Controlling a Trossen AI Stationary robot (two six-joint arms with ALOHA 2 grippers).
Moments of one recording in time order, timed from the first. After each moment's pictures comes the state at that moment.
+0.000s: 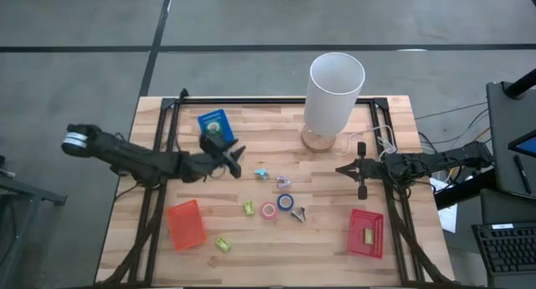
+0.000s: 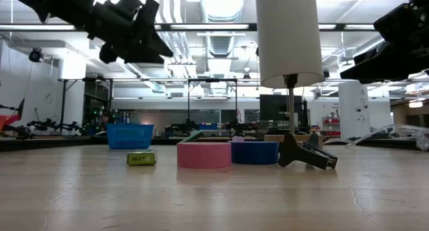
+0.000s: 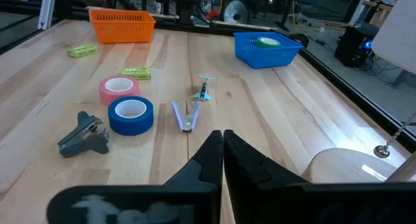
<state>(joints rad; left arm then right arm) -0.15 1.14 0.55 0.27 -0.83 -0.44 0.20 0.21 0.06 -0.12 0.29 -0.02</state>
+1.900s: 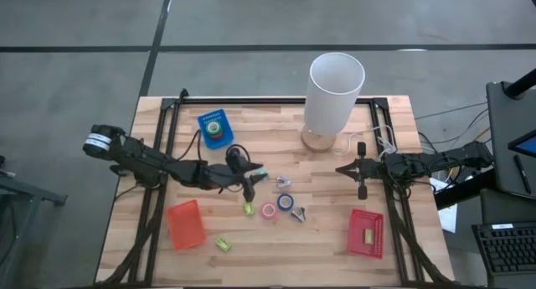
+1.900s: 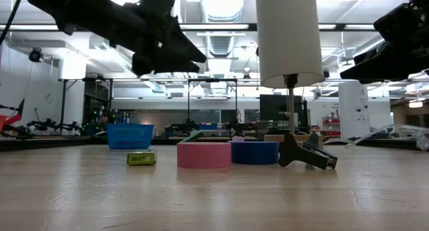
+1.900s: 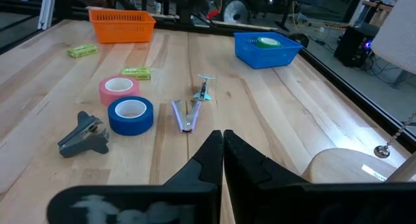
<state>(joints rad) -0.20 1.42 0.65 0.44 -0.49 -0.40 0.20 0.21 0.06 -0.12 0.29 -0.02</state>
